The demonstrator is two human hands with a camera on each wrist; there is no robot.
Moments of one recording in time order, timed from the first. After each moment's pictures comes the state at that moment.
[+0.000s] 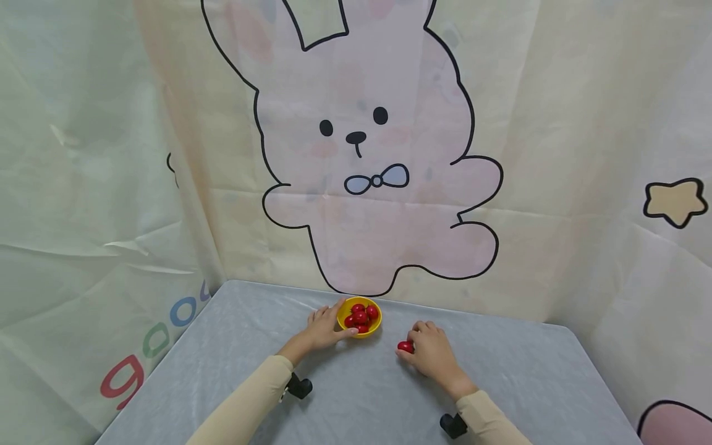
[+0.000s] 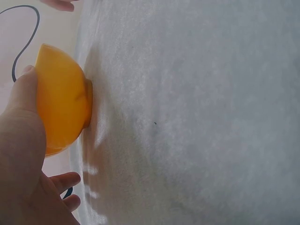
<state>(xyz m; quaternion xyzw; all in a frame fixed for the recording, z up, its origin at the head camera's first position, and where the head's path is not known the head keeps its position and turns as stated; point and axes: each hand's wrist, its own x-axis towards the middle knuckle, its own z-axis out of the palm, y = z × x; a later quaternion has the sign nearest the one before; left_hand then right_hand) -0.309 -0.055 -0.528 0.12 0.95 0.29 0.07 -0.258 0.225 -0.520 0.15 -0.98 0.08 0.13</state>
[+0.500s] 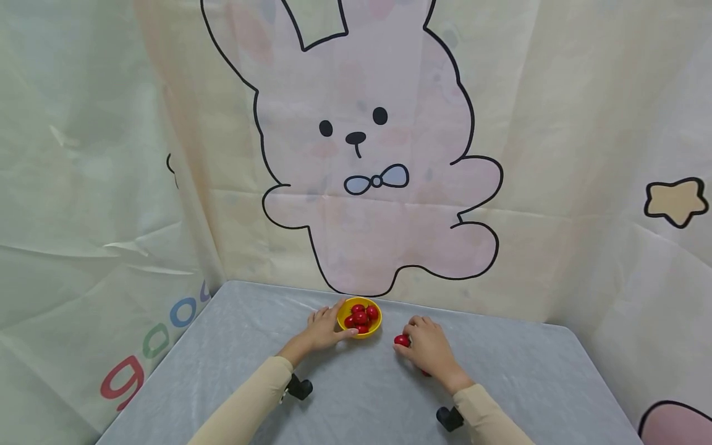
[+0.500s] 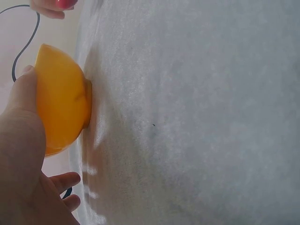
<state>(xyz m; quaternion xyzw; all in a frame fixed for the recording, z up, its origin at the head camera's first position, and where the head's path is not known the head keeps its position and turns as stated) -0.310 -0.055 -0.529 0.13 0.95 0.29 0.06 -0.268 0.221 -0.518 0.17 -0.97 0.08 0.14</state>
